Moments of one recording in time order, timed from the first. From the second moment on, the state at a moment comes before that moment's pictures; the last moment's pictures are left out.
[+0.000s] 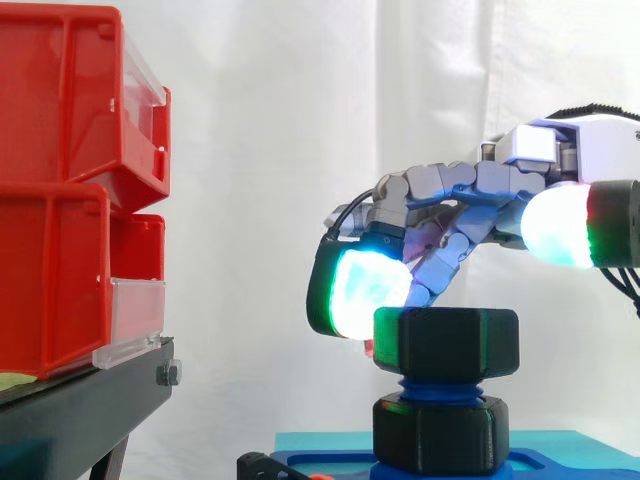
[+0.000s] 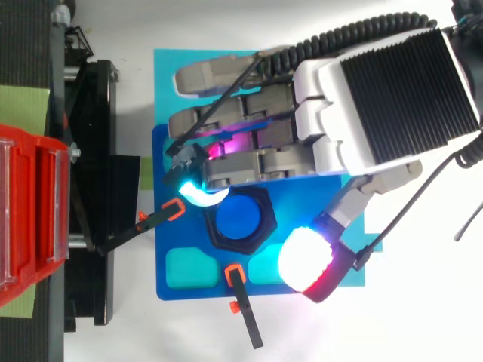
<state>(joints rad) -0.02 -2.24 -1.22 -2.70 -2.03 -1.42</state>
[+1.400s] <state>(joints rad) -0.07 -2.24 -1.17 -2.69 -2.10 -1.42</state>
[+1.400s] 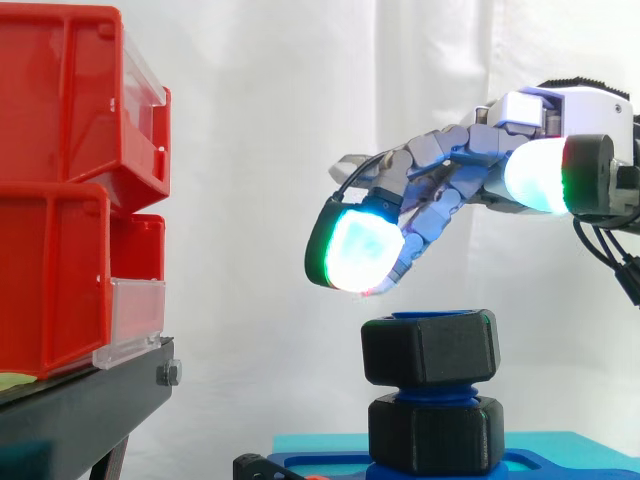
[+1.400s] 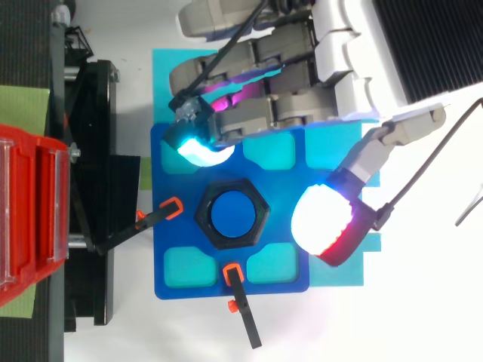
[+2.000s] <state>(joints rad) -0.01 -2.24 -1.18 -2.71 -2.04 -1.40</state>
